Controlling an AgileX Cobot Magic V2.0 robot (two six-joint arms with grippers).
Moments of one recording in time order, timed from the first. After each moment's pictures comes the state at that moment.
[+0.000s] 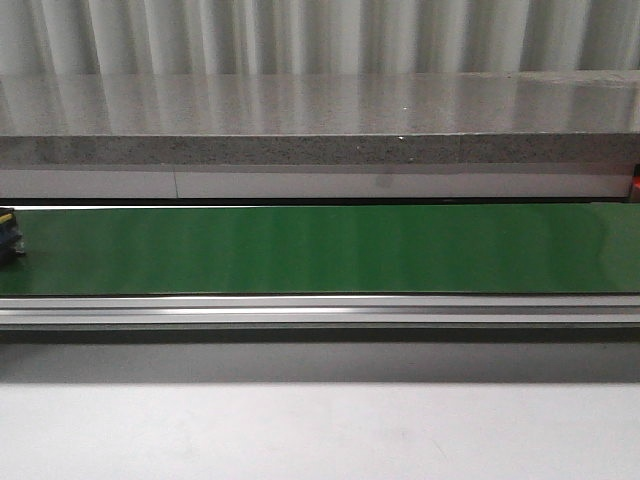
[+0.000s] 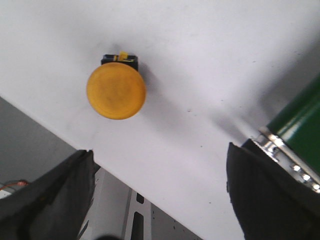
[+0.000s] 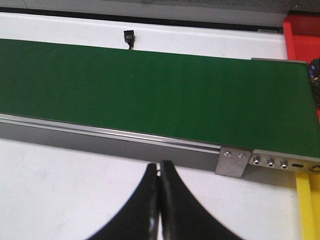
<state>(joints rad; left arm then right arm) 0.63 1.58 -1.20 -0.09 1.21 -0.06 0.01 0.31 -0.43 0.25 0.69 -0.15</state>
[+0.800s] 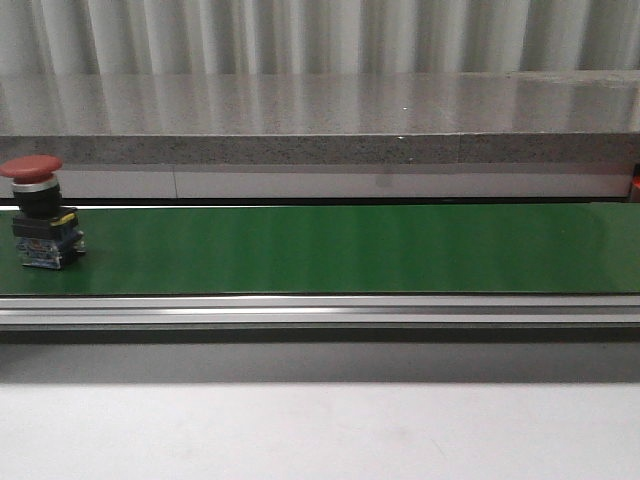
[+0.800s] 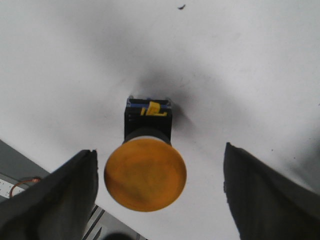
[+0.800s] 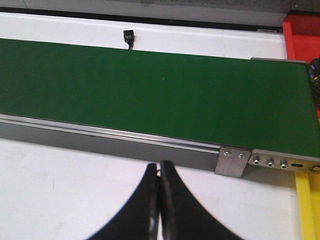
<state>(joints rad) 0.64 1.76 -1.20 -0.04 1.06 -0.06 0.01 0.31 -0.43 0.25 0.69 -0.15</state>
